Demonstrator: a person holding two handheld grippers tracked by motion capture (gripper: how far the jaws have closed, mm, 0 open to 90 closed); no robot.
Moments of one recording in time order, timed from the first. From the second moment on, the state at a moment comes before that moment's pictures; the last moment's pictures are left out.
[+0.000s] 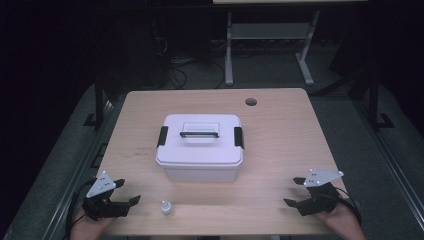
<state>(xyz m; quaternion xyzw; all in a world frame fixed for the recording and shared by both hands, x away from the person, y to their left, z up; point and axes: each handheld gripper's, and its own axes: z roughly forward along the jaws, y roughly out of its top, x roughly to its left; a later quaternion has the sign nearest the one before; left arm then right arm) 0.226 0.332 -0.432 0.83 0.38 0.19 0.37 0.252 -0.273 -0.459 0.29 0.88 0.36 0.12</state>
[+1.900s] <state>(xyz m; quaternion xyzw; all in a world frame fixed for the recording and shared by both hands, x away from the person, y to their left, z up) 0.221 0.352 -0.437 0.81 0.40 0.17 0.39 0.363 -0.161 -0.290 0.12 0.94 0.31 0.08</state>
